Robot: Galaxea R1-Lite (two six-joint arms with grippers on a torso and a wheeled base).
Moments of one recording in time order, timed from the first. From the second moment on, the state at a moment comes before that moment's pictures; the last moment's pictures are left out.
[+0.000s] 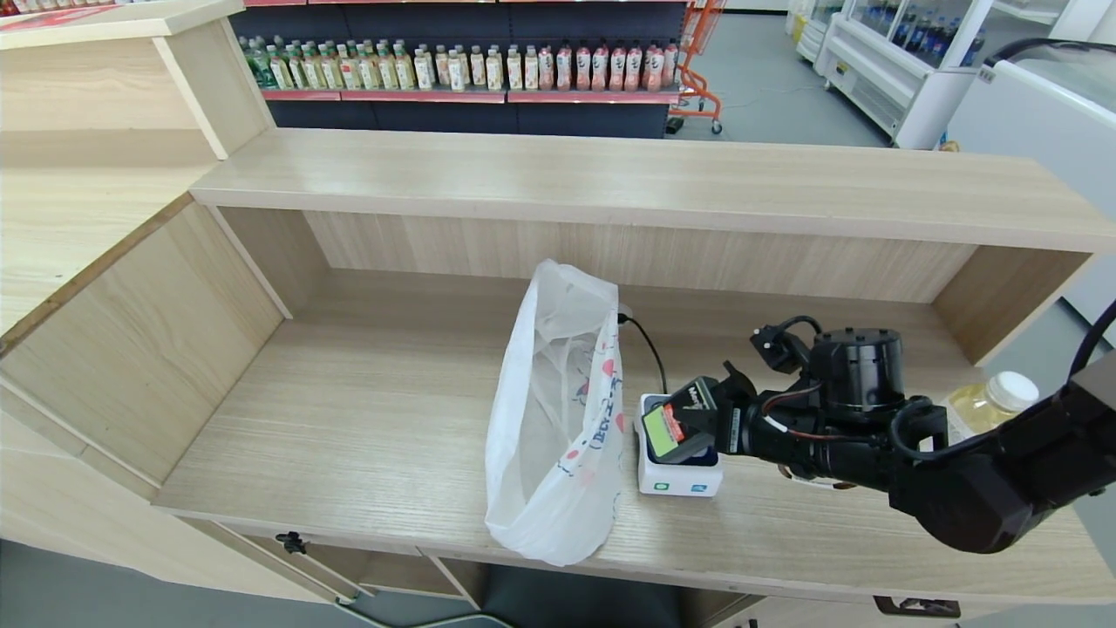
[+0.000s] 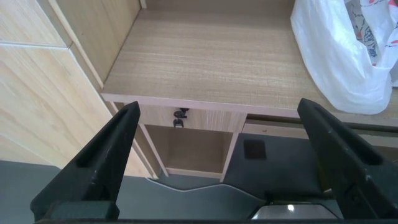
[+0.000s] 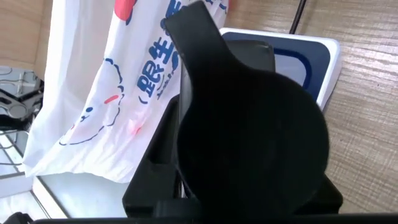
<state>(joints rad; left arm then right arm) 0.00 0.00 0.00 0.00 -0.01 0.01 0.39 1.93 -0.71 -0.81 0.27 0.35</state>
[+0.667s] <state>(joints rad) 0.00 0.00 0.00 0.00 -0.01 0.01 0.39 1.94 -0.71 -0.84 0.26 0.35</state>
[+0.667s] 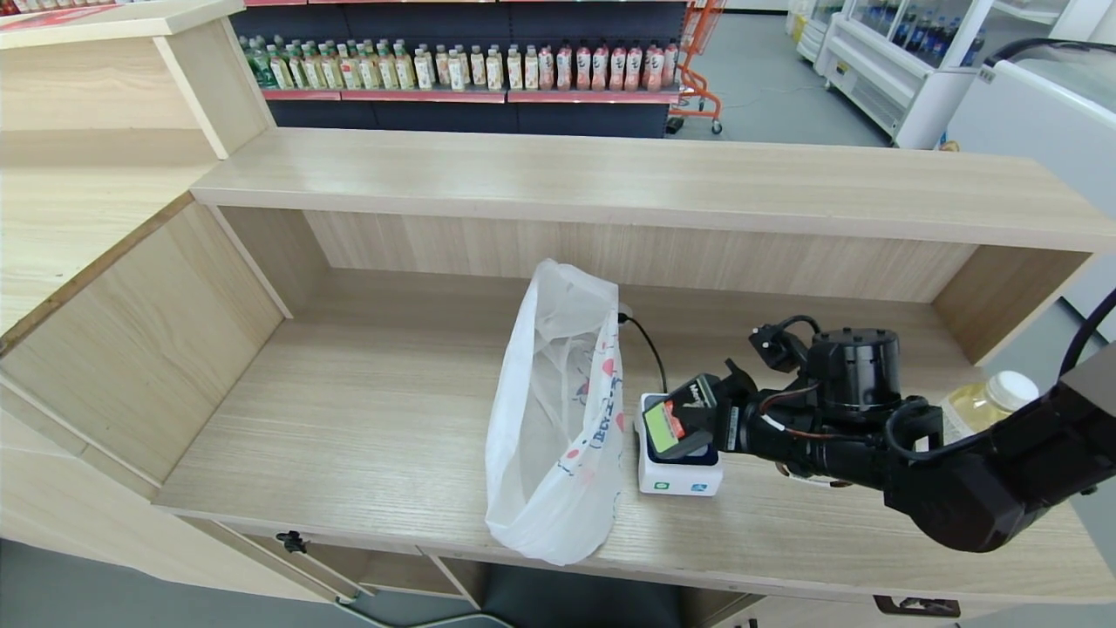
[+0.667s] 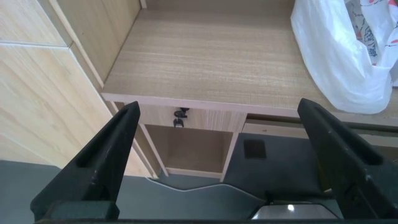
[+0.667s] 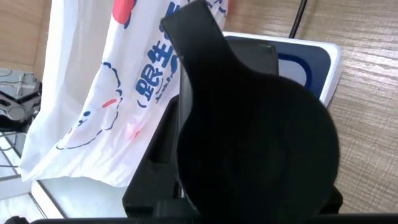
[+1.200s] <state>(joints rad) 0.00 0.00 0.00 0.00 -0.01 0.01 0.35 1.60 -0.67 -0.69 0.17 -0.15</state>
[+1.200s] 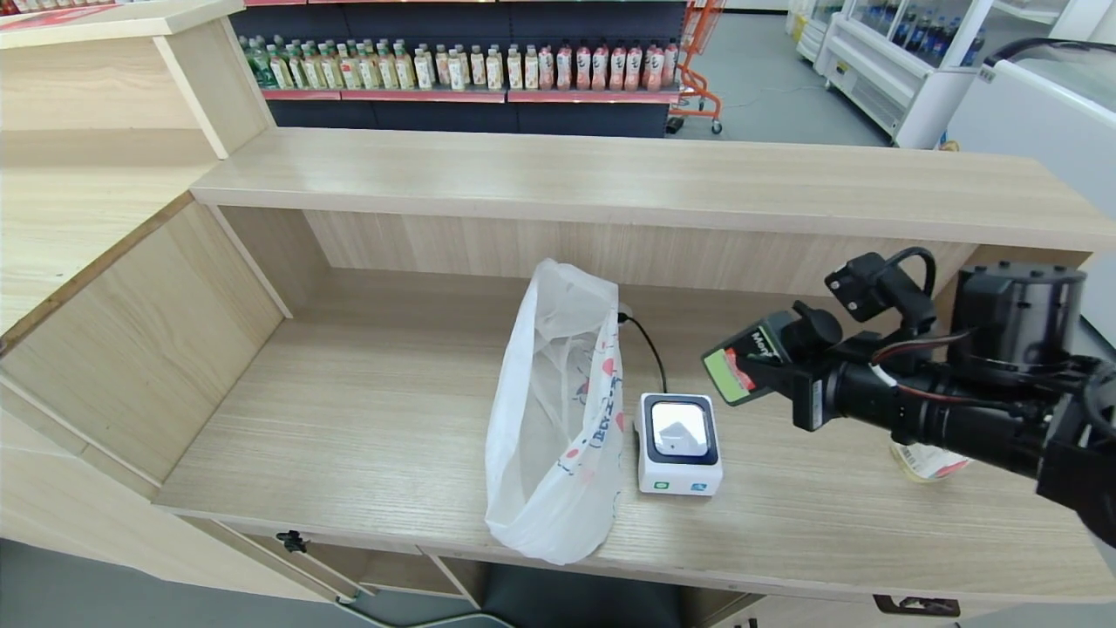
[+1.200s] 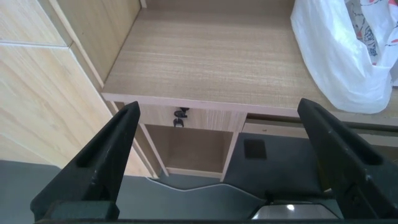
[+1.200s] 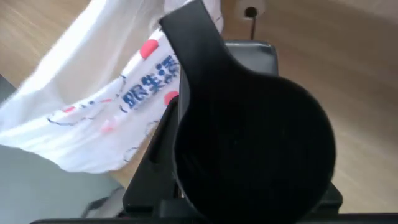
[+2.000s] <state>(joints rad) 0.00 0.00 0.00 0.00 -0.01 0.00 0.48 1.59 -0.76 -0.67 0.22 -0.05</state>
